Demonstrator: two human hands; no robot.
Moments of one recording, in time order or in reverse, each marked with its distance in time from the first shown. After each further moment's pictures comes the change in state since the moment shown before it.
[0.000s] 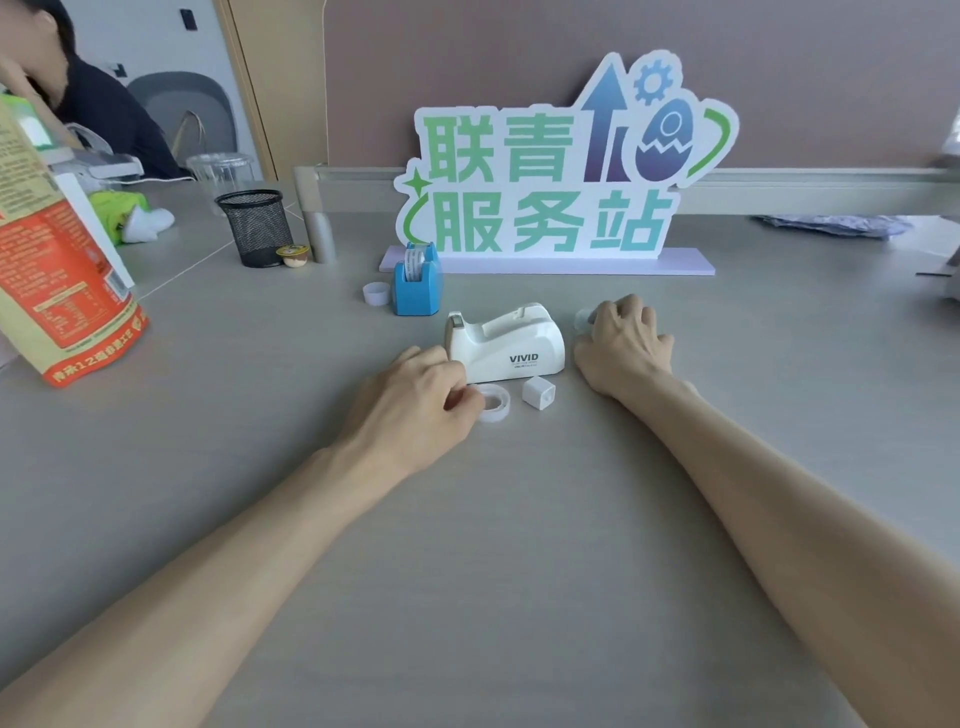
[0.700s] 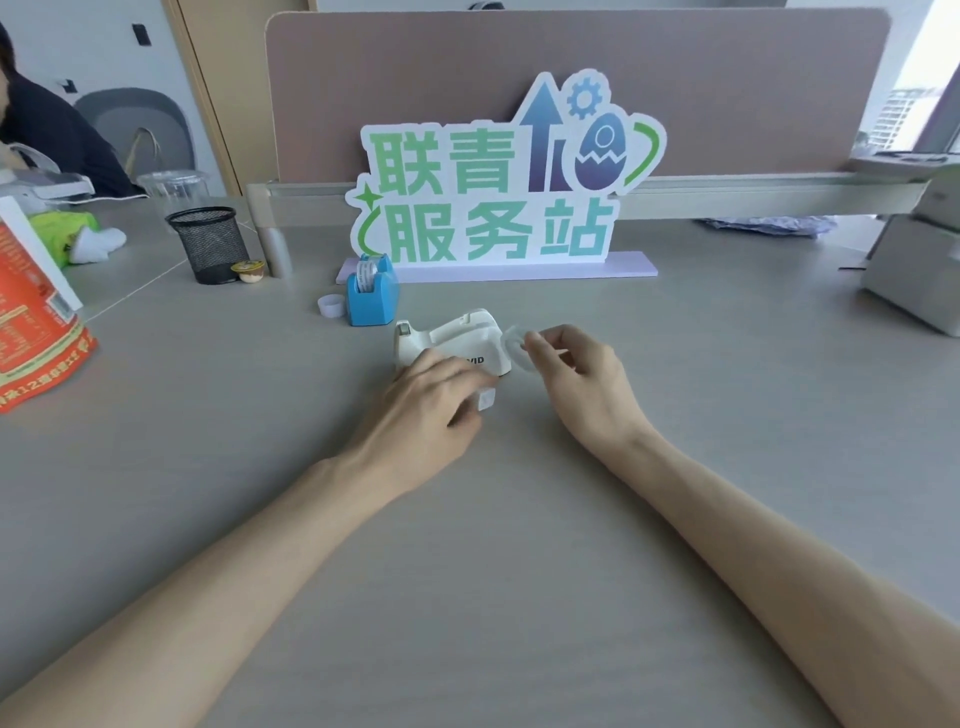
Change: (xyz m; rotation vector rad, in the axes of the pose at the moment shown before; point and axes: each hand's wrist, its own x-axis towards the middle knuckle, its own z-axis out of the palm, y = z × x) left_hand 0.004 0.040 0.010 -0.153 -0.015 0.273; right_hand -0.084 0.001 -0.041 0.834 0.006 -0.062
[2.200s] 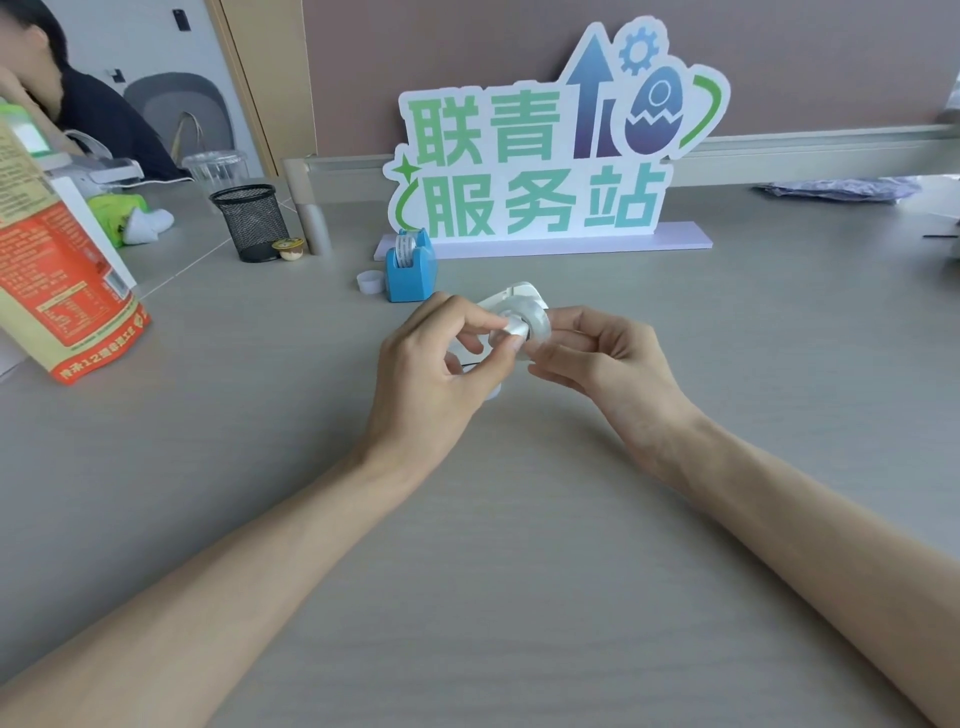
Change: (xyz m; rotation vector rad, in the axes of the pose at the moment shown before) left_hand -0.011 0.018 -0.027 -0.414 0.461 -0.152; right_hand -0.021 -0.021 0.009 0.480 -0.265 0.066
